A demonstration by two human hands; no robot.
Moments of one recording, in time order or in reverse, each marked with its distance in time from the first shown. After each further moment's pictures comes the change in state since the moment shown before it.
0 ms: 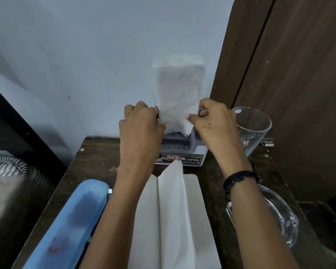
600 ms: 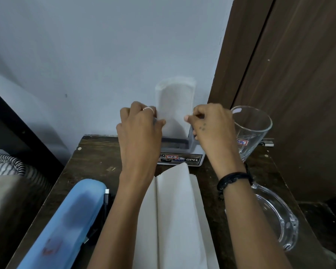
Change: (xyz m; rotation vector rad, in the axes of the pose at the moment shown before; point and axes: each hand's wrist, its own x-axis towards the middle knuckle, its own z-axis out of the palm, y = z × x) left_hand -0.007 0.000 0.012 -0.116 0.102 -0.062; right_hand 0.000 0.003 0.009 -0.036 0.052 -0.006
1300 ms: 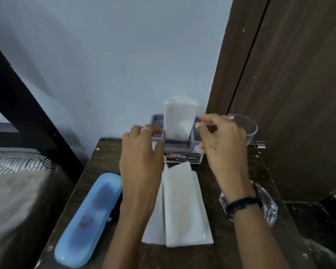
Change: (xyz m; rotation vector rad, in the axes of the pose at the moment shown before) left_hand -0.047 0.011 -0.051 -0.062 0.030 -0.066; right_hand -0.052 -0.030 -0.044 0.109 0.101 -0.030
